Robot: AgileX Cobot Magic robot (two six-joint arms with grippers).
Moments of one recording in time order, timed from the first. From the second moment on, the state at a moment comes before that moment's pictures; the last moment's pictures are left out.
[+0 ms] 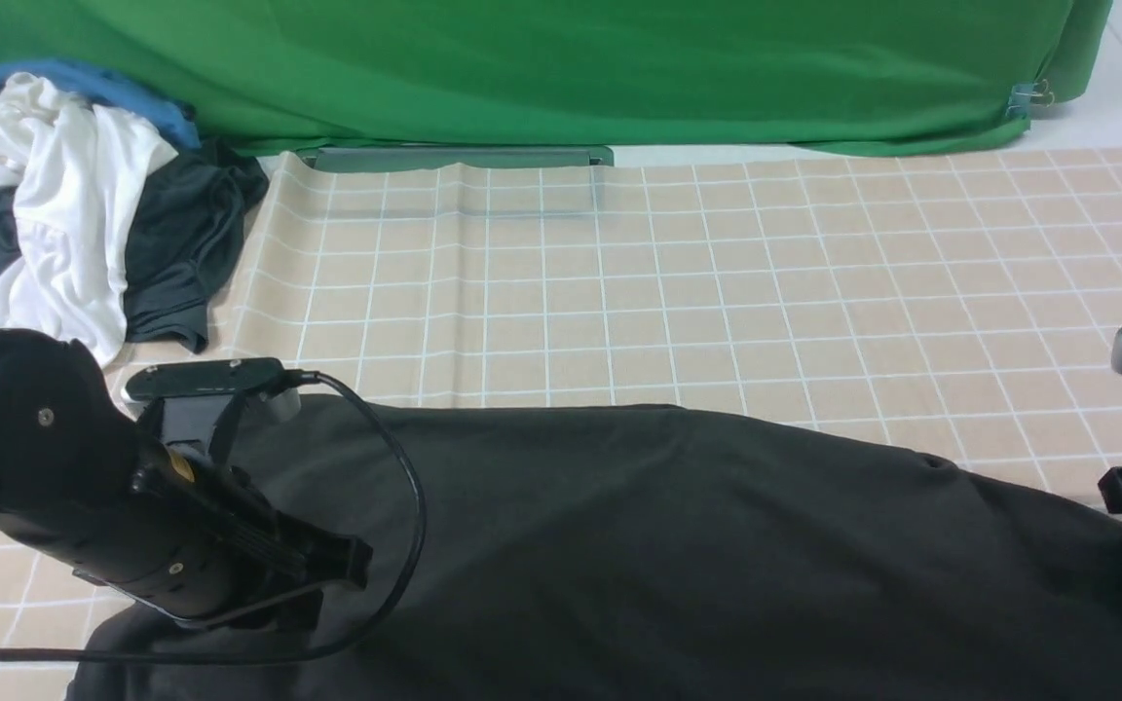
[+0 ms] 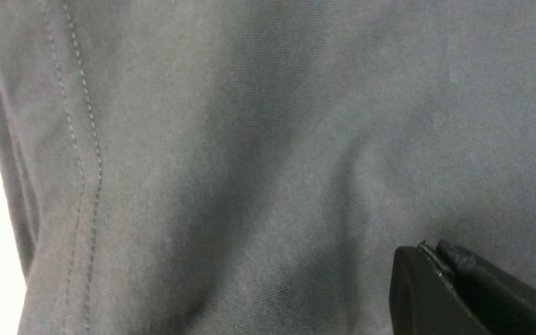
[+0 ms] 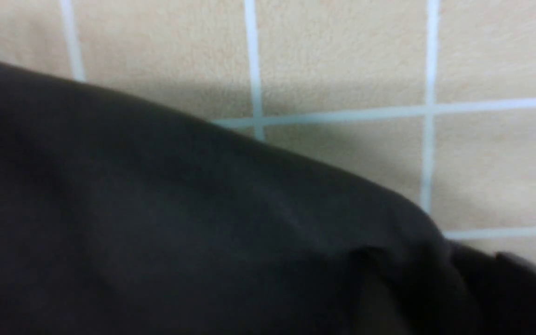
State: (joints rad) right arm -0.15 1.66 -0.86 0.02 0.74 -0.07; left arm -0.32 1.35 -0.69 -0.26 0.74 0.01
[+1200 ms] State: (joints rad) right arm -0.15 1.56 -0.88 -0.24 0.79 0.18; left arm -0.32 1.35 -0.69 -0.26 0.75 0.01
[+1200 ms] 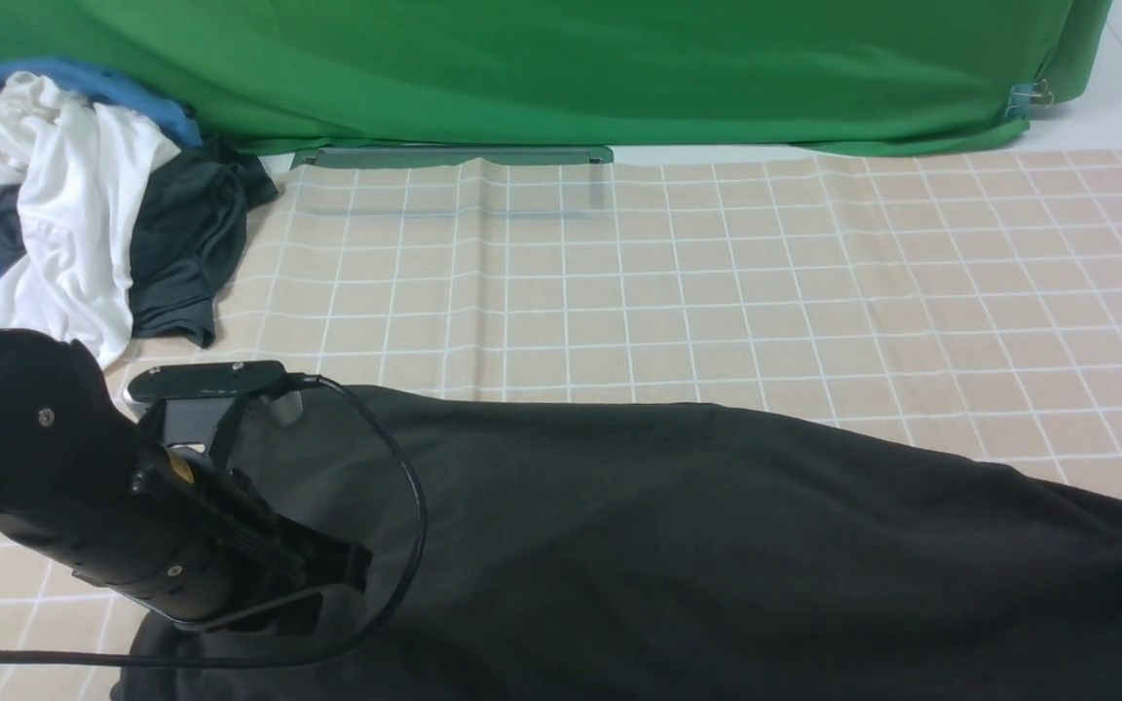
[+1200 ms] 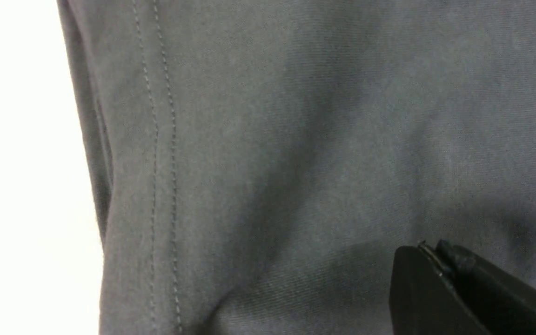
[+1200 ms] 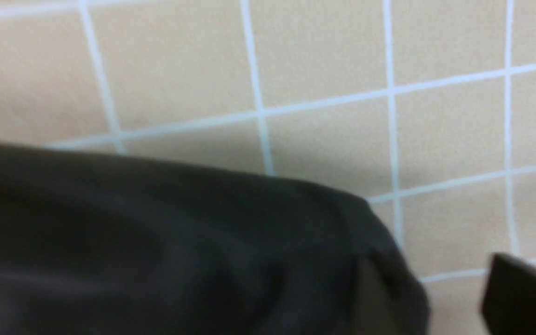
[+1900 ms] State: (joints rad) right arm 0.06 1.72 -0.89 0.16 0.48 -0.18; left arm -0.32 1.35 -0.69 -0.27 0.73 0.02
